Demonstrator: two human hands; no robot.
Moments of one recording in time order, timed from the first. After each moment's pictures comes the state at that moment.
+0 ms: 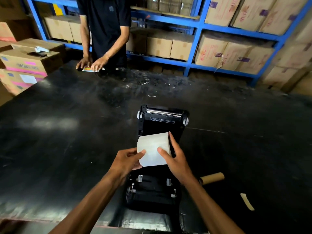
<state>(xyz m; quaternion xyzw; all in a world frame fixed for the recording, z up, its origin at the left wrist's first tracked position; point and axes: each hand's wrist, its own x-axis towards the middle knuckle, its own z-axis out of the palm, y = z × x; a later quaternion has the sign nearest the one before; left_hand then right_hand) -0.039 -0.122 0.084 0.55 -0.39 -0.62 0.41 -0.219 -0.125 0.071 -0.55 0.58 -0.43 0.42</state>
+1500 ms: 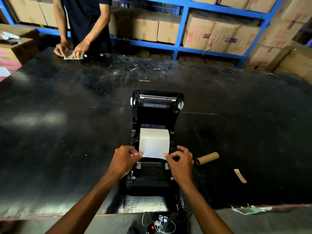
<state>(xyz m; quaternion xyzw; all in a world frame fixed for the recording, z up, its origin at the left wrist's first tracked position) -0.030 -0.123 0.033 0.62 -0.63 -0.38 0.28 -0.223 -0.079 0.026 -0.46 0.76 -0.40 0.24</state>
